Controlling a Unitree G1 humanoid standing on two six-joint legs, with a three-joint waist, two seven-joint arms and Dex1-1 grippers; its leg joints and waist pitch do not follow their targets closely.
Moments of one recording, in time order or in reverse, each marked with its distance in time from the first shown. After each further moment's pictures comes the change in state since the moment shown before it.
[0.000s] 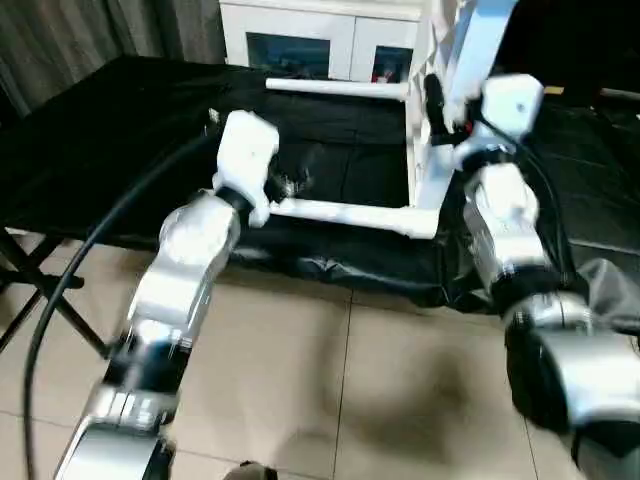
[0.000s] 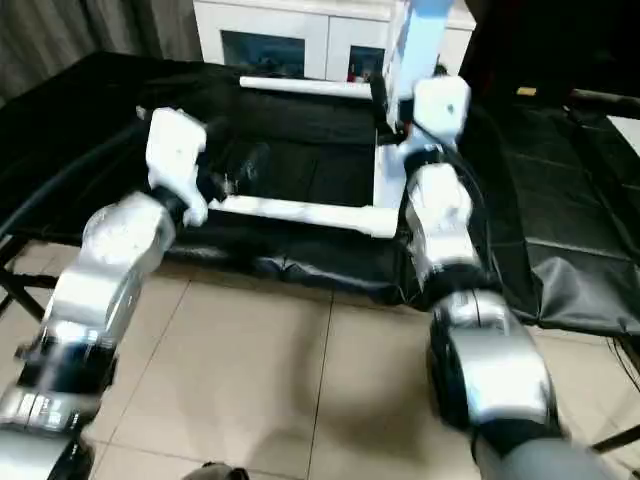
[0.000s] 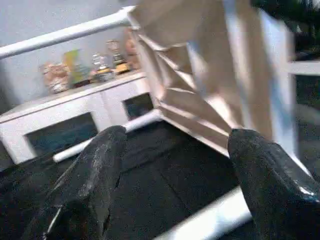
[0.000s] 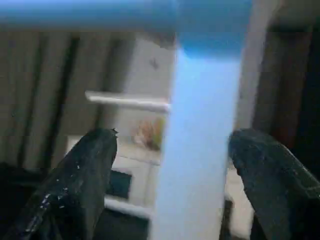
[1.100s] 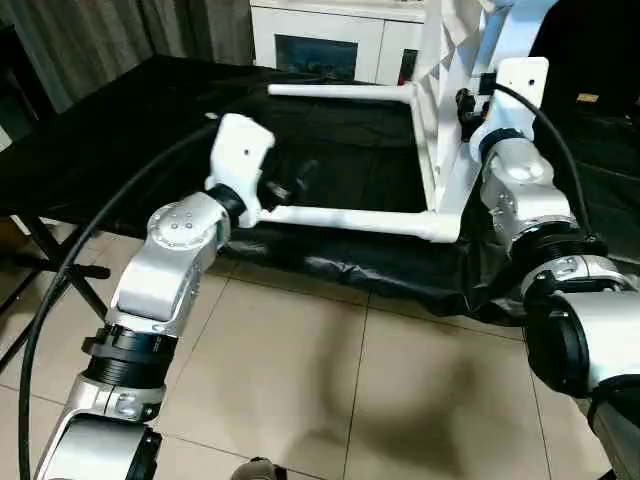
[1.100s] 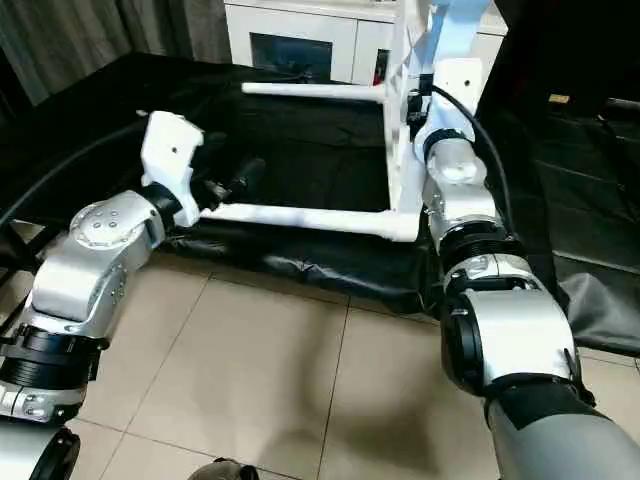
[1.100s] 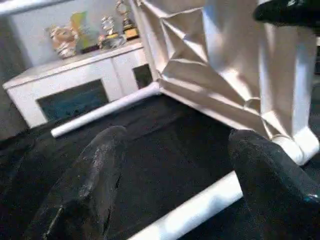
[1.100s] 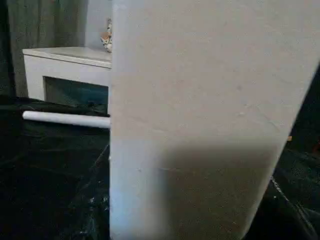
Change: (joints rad) left arm -0.084 0.027 -0.004 -0.017 -0.051 0.225 -0.010; right arm -0.316 -0.087 -0.017 0.341 -0.037 0.521 -0.221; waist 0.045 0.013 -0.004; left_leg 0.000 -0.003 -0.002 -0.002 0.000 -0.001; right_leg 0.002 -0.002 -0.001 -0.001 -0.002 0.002
